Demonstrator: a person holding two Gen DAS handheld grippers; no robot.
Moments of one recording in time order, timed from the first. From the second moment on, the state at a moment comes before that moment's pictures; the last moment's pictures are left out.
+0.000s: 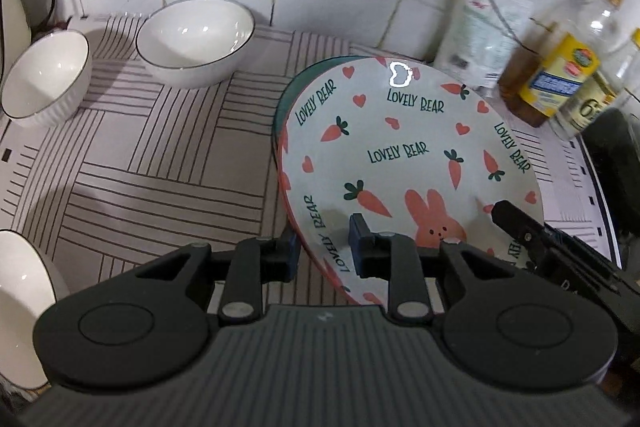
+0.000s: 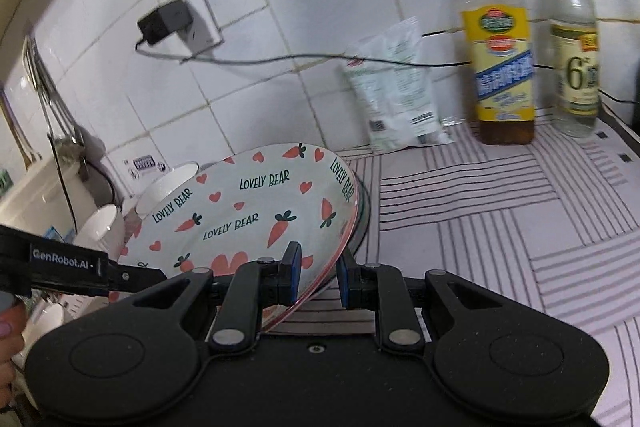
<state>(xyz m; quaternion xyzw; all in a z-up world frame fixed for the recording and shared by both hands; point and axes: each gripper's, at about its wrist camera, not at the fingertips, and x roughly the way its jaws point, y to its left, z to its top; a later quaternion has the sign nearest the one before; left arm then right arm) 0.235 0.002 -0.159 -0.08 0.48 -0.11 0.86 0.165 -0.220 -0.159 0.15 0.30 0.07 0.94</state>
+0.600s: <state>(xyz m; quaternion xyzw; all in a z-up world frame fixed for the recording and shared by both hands) 0.266 -0.002 -0.169 -0.08 0.53 -0.08 0.84 0.199 -0.192 -0.168 0.08 0.33 0.06 0.94</state>
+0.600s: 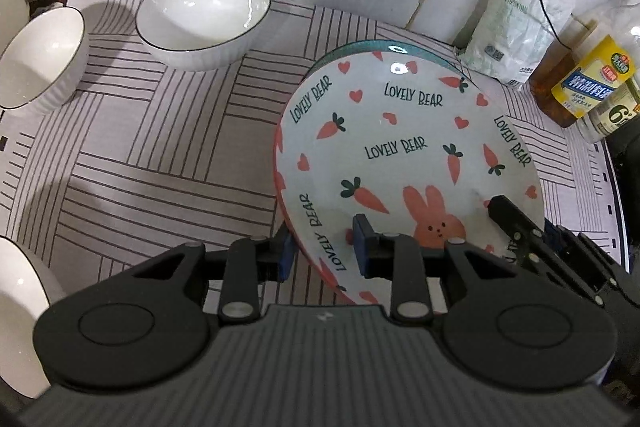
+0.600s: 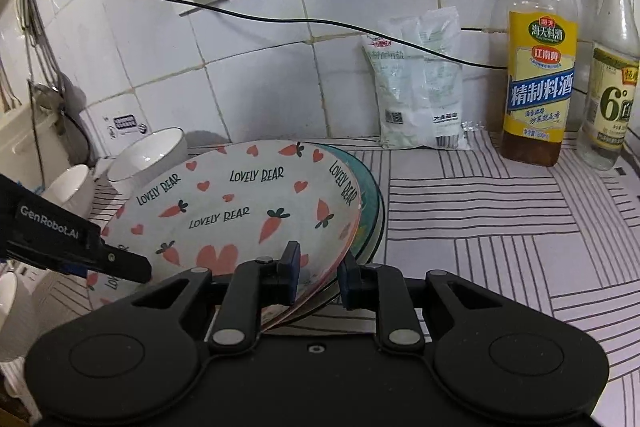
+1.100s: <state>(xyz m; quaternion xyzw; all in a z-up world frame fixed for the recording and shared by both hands) 0.284 -0.005 -0.178 -0.10 0.56 -0.07 0.82 0.215 -0.175 -0.166 0.00 0.34 0.01 0.94</state>
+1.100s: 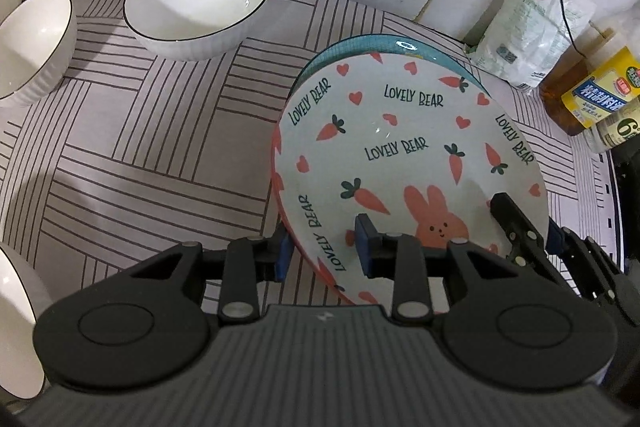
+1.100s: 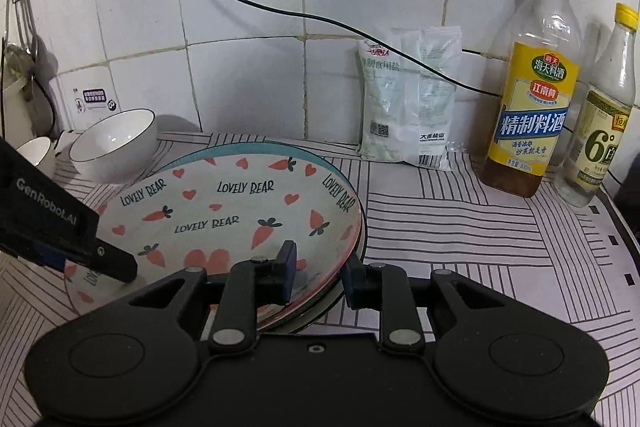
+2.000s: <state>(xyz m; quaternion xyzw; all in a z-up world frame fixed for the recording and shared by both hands) 0.242 -0.003 -0.138 -0.01 0.52 -0.11 0.85 0.192 -0.150 -0.134 -0.03 0.36 0.01 0.93</state>
